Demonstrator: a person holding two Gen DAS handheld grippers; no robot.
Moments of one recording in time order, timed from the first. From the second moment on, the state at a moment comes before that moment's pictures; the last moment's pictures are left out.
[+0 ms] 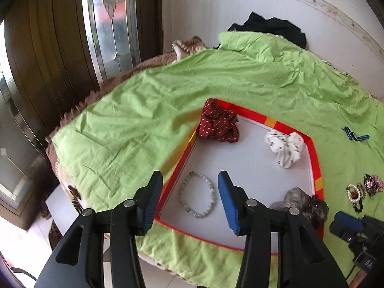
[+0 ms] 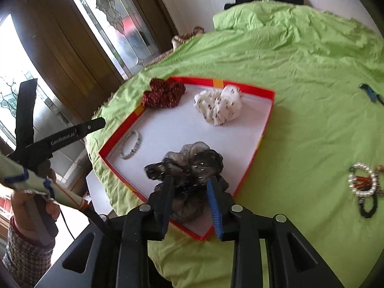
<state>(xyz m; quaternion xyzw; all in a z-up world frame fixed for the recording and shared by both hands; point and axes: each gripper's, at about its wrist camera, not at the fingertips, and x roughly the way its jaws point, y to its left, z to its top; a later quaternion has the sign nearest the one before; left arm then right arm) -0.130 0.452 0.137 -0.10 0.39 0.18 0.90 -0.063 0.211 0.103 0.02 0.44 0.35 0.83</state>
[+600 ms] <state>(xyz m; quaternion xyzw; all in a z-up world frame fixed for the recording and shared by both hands) -0.152 0.254 0.178 -0.03 0.35 0.06 0.94 -0.183 0.005 0.155 -0.03 0.34 0.13 0.93</state>
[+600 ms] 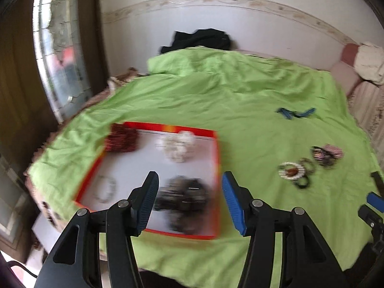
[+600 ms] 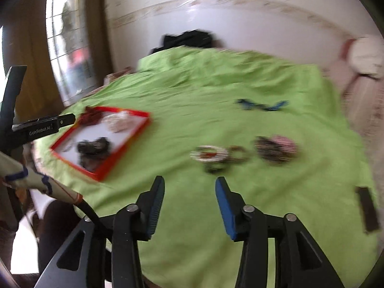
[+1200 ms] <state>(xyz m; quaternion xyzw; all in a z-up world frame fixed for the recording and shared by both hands) -0.135 0.023 0.219 0.00 0.33 -0.11 0.94 -0.233 -0.222 0.104 0.15 0.34 -0.01 0.93</state>
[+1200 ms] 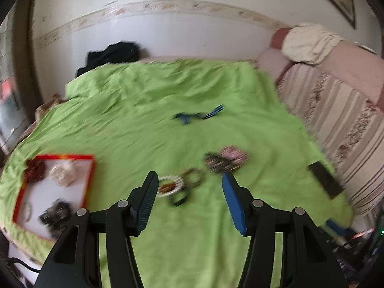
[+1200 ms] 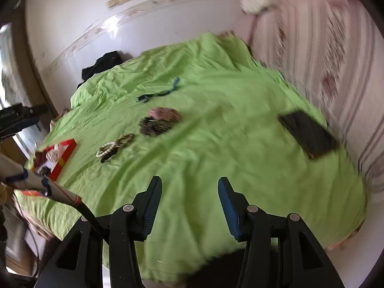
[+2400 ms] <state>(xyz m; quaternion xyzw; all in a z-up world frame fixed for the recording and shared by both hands) -0.025 -0.230 0.193 0.09 0.31 -0.28 0.90 -0.264 -0.321 0.037 0.39 0.32 -0.06 0.86</state>
